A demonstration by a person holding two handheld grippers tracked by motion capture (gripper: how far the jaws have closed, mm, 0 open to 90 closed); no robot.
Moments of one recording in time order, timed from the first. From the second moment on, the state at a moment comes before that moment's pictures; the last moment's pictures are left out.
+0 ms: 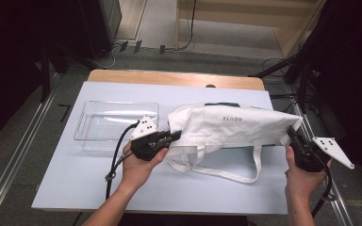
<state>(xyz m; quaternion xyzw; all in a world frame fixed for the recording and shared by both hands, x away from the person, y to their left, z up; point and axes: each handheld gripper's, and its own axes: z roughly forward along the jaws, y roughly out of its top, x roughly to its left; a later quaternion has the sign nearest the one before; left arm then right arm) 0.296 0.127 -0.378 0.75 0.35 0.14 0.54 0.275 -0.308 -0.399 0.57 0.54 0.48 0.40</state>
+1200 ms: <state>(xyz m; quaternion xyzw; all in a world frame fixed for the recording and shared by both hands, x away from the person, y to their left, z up) 0.318 0.113 -0.388 0.74 0.40 0.17 0.52 0.220 -0.216 -0.451 0.55 0.62 0.51 0.24</state>
